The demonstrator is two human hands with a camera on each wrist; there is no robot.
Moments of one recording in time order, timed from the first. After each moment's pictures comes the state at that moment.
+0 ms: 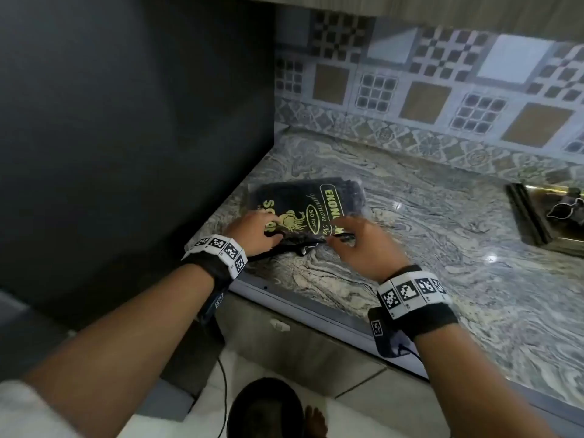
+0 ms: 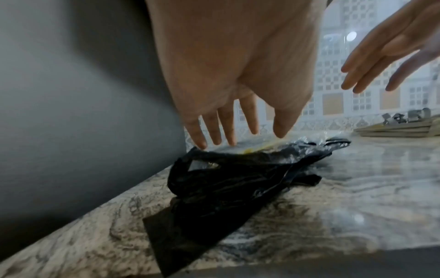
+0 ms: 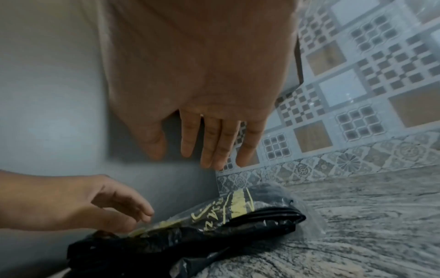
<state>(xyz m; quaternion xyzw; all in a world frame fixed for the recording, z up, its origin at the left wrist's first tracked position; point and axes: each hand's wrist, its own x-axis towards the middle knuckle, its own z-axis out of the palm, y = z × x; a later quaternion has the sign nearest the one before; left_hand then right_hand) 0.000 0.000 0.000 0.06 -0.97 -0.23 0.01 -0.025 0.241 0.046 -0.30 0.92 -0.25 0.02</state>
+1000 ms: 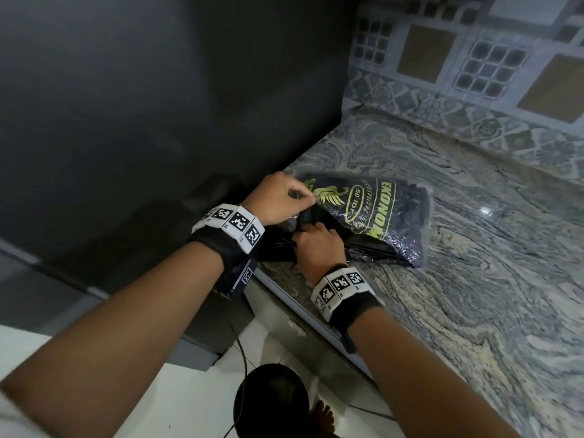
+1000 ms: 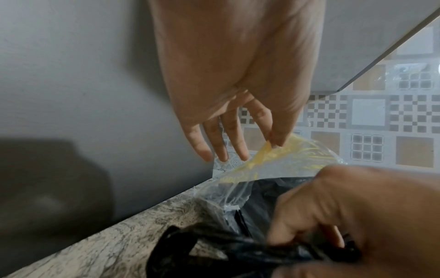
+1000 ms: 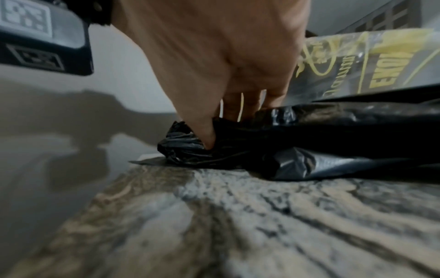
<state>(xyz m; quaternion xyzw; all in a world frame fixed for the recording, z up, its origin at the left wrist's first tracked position) -0.048 -0.015 0.022 0.16 -0.91 -0.36 0.10 -0.073 0.109 -0.045 -0.46 0.89 -0.07 0.03</state>
